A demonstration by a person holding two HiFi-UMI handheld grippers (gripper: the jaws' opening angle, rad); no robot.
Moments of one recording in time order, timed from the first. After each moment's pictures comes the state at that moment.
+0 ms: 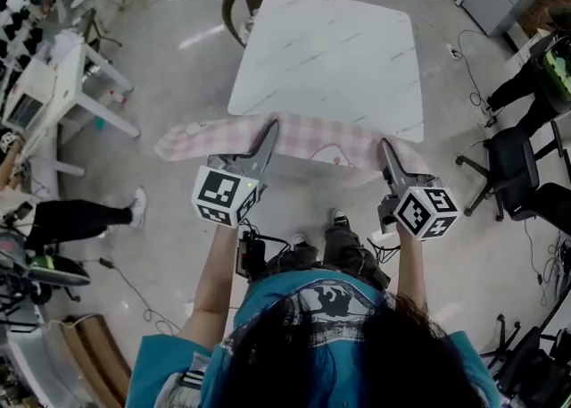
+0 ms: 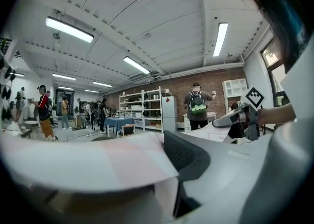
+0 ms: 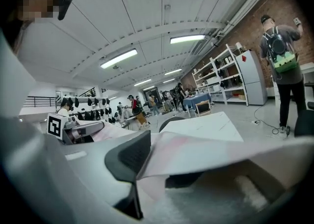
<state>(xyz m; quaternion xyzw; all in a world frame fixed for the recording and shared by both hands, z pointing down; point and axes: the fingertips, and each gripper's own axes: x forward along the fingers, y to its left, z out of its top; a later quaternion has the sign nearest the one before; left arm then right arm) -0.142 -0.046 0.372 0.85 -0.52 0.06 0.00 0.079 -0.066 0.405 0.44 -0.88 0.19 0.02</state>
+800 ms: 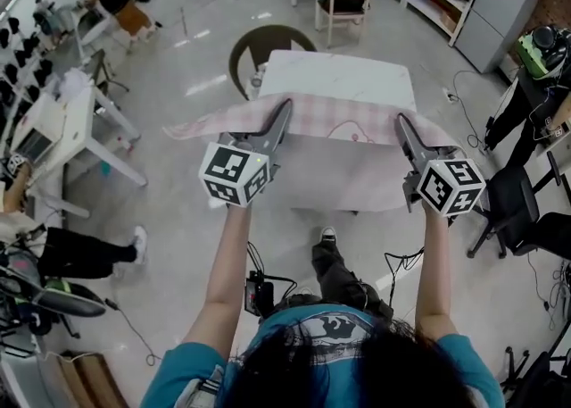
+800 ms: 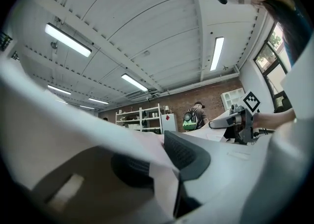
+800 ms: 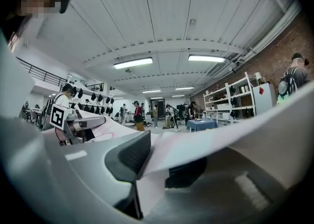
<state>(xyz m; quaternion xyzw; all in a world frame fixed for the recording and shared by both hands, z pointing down) -0.161 -0.158 0.273 0.86 -0.50 -0.03 -0.08 0.058 -0.184 0.291 0.43 -0.90 0.03 0.00</state>
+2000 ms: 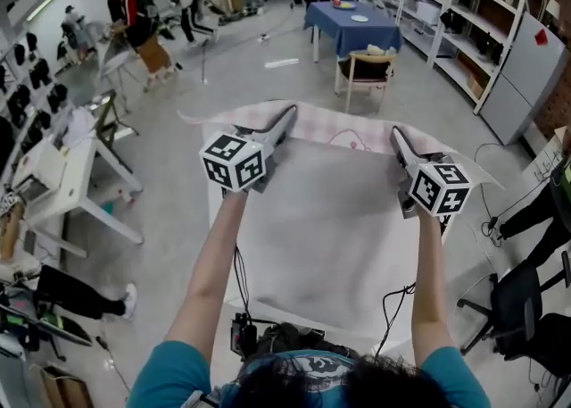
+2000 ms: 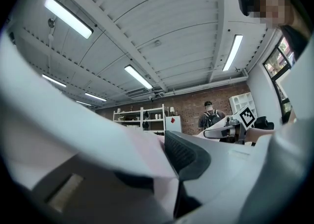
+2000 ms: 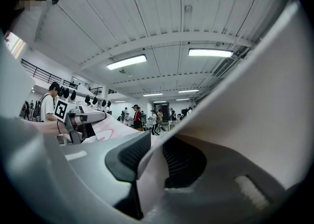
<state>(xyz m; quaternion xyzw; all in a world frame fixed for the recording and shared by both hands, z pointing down) -0.179 -0.534 0.216 0.87 -0.49 -0.05 -0.07 0.037 -0.575 0.251 0.39 -0.92 0.01 -0.01</state>
